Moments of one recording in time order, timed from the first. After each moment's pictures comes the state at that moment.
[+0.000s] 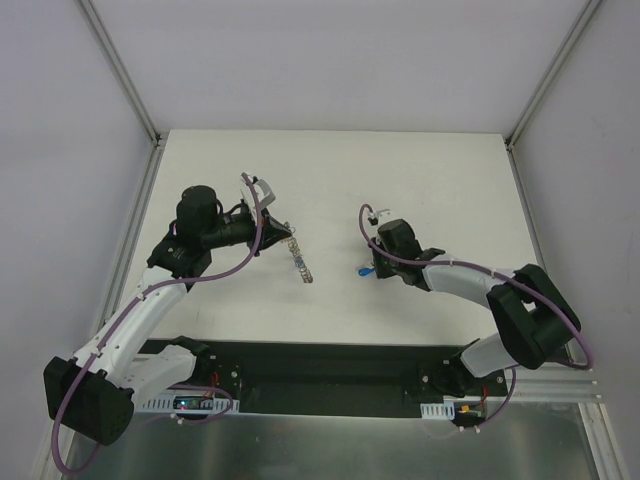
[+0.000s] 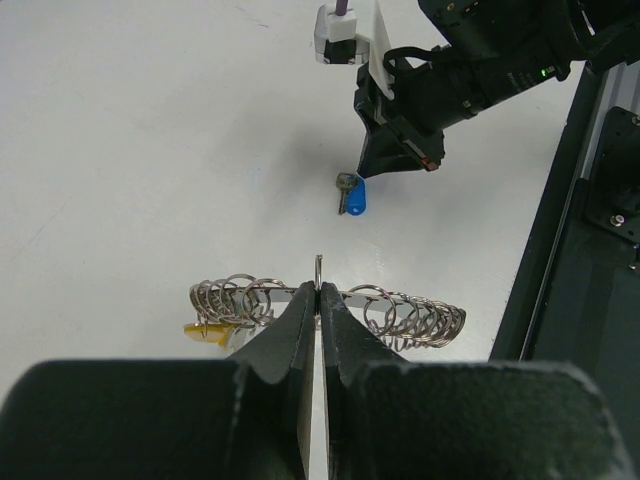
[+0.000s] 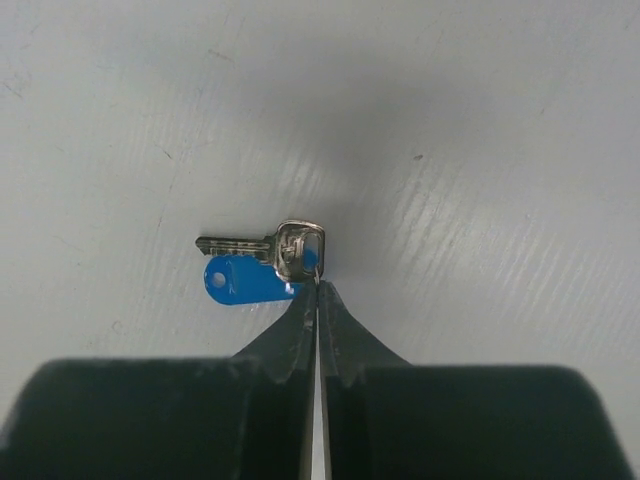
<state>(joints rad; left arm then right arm) -0.36 0.98 0.83 -0.19 0.76 0.09 0.63 1.49 0.69 -0.07 0.11 0.23</state>
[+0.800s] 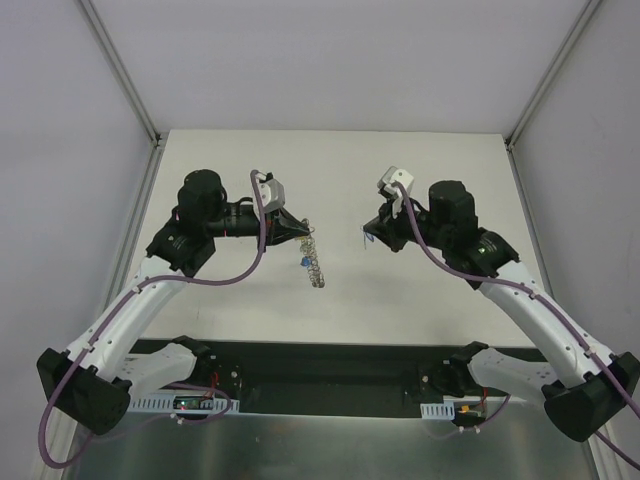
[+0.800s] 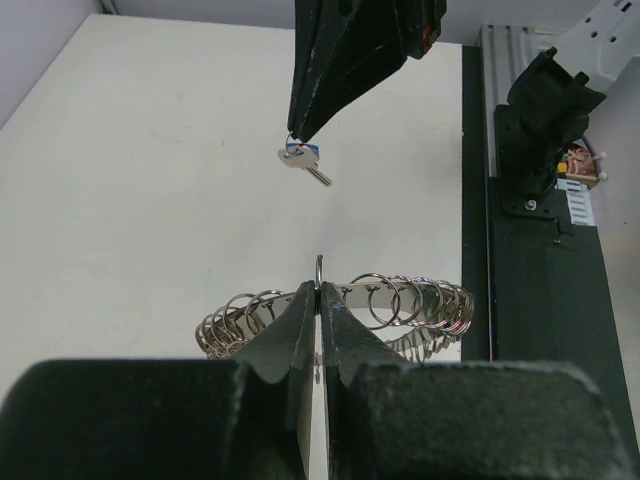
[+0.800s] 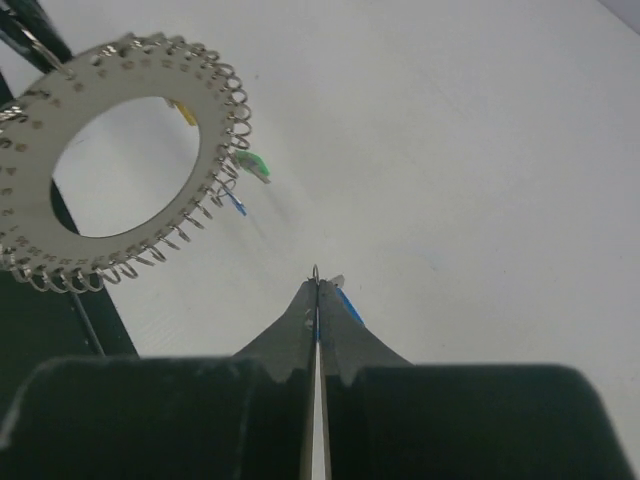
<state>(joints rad) -0.44 1.03 0.99 -0.21 0.95 0.18 0.59 1.06 1.01 -0.37 -0.35 -0.14</state>
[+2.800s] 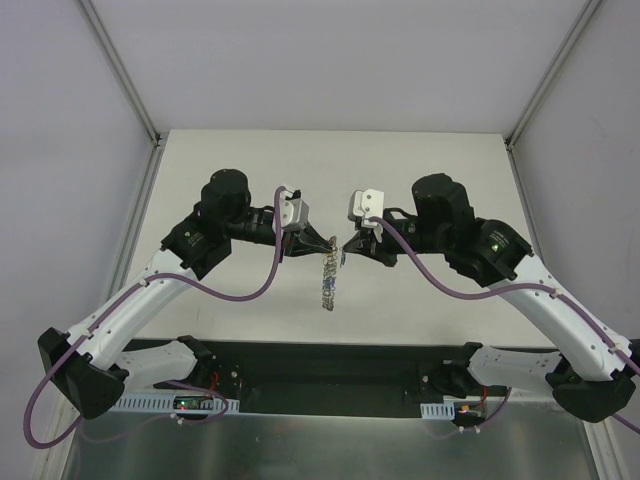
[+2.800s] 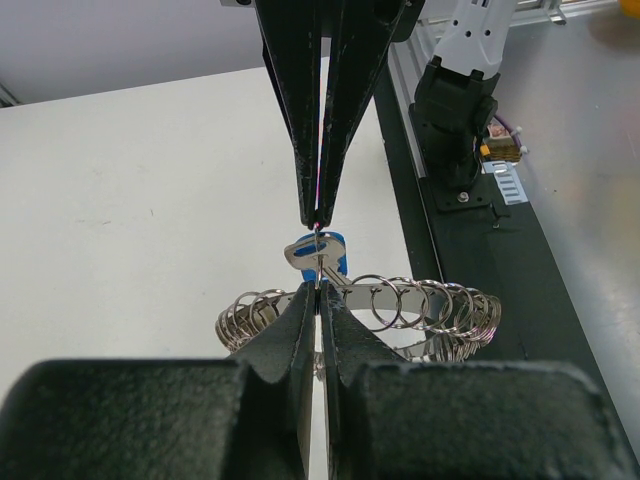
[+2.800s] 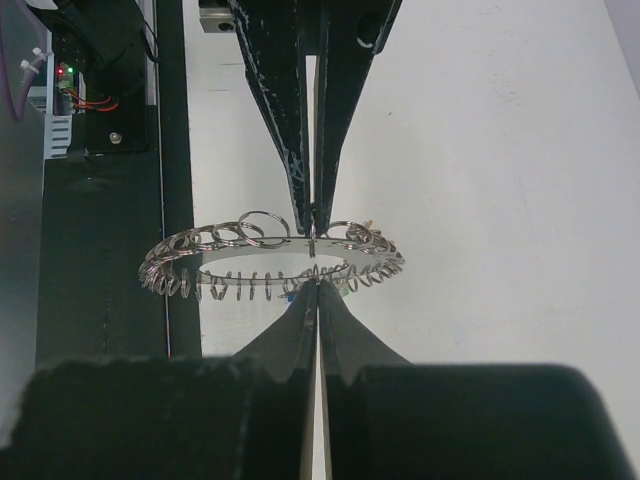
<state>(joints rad) -0.64 1.10 1.10 -0.26 1.01 0.30 0.85 1.12 1.38 -0.76 -0.48 -0.44</state>
